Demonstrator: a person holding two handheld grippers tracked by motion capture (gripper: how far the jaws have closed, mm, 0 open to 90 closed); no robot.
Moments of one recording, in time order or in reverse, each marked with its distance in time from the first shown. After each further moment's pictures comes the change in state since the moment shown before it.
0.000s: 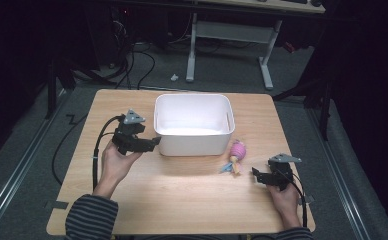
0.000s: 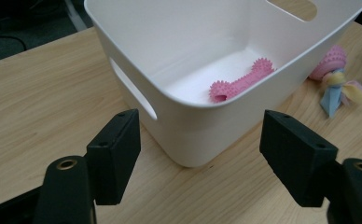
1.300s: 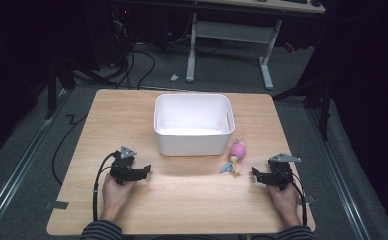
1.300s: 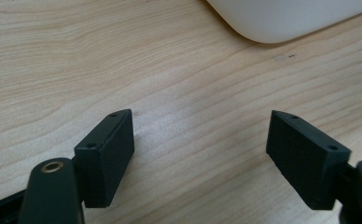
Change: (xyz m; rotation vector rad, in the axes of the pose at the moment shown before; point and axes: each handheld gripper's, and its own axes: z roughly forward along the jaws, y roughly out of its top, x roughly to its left) left arm 0.019 -0.126 0.063 0.078 0.093 -0.156; right arm 0.000 0.000 0.000 0.001 -0.004 0.004
